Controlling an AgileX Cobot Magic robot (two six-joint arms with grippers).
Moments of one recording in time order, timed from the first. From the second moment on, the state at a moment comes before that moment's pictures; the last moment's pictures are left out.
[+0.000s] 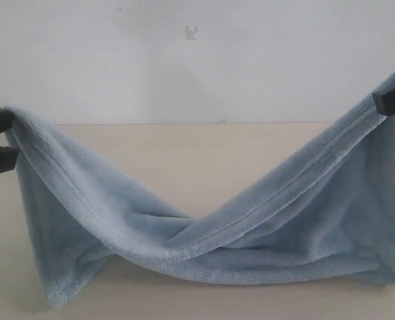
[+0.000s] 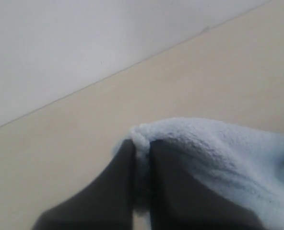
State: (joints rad) left arm -0.26 1.06 -0.67 0.27 0.17 0.00; right arm 0.39 1.06 -0.82 -1.14 0.49 0.84
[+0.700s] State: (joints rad) left arm -0.26 1.25 -0.68 0.26 0.30 -0.01; right arm 0.20 1.48 -0.82 -0.66 0.54 0.61
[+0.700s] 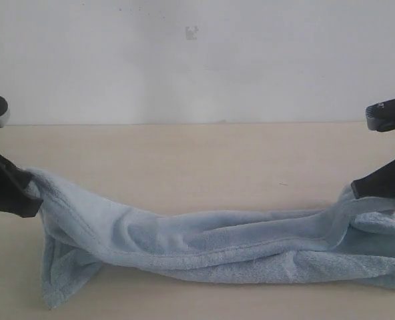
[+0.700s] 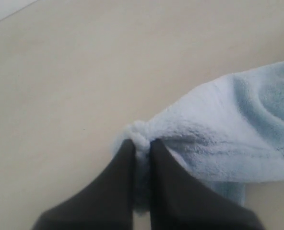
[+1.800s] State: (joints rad) left arm -0.26 0.91 -0.75 -0.11 1.13 0.21; right arm 0.20 0.90 -0.82 -0.14 1.18 0.01
